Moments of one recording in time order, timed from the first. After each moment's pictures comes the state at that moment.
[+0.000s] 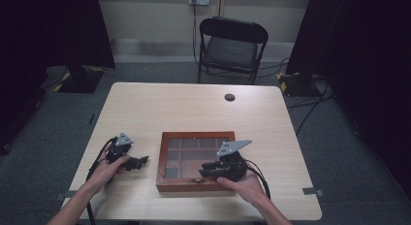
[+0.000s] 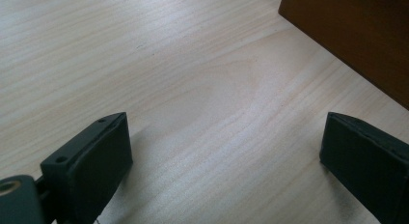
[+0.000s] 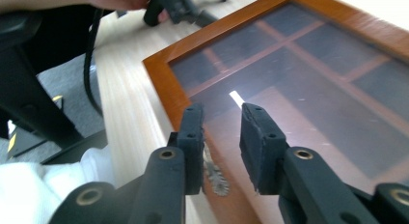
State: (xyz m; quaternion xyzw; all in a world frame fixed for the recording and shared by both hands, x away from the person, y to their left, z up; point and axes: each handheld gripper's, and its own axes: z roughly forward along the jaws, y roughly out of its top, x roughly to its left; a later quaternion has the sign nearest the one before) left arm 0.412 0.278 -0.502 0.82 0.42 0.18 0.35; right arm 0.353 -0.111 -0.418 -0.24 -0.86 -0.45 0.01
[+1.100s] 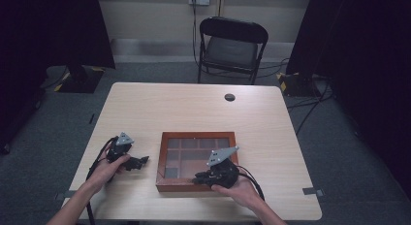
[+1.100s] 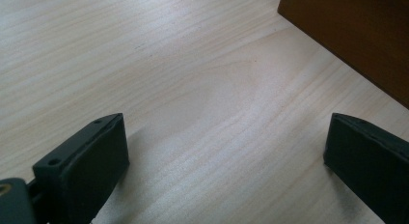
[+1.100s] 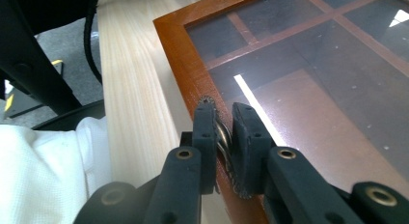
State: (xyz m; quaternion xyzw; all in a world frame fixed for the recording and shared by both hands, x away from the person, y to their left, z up) left arm 0.414 0.278 -0.503 0.82 0.41 0.18 0.35; right arm 0.347 -0.093 -0.437 -0.19 -0.89 -0.42 0.01
